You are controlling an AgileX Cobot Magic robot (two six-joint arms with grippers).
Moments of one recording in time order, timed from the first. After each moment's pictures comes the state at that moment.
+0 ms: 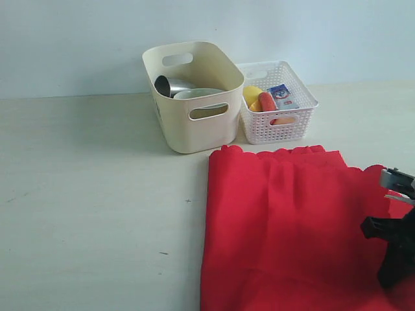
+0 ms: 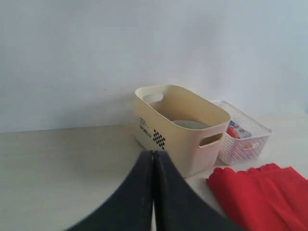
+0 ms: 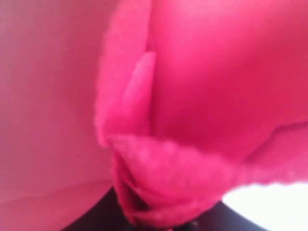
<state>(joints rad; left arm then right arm) -0.18 0.29 -0.40 -0.47 0.33 0.33 -0.12 1.74 -0.70 0.44 0.85 -0.34</state>
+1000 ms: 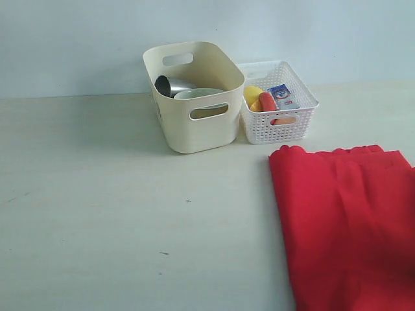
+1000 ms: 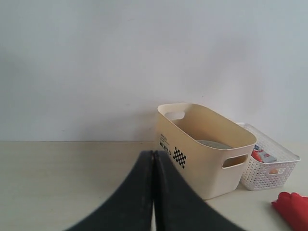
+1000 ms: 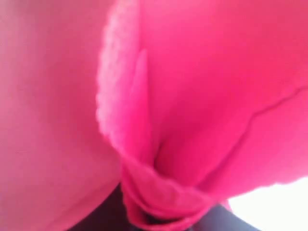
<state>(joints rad) -0.18 0.29 -0.29 -0.47 0.11 0.32 -0.32 1.74 -0.80 -0.03 0.89 -0.02</state>
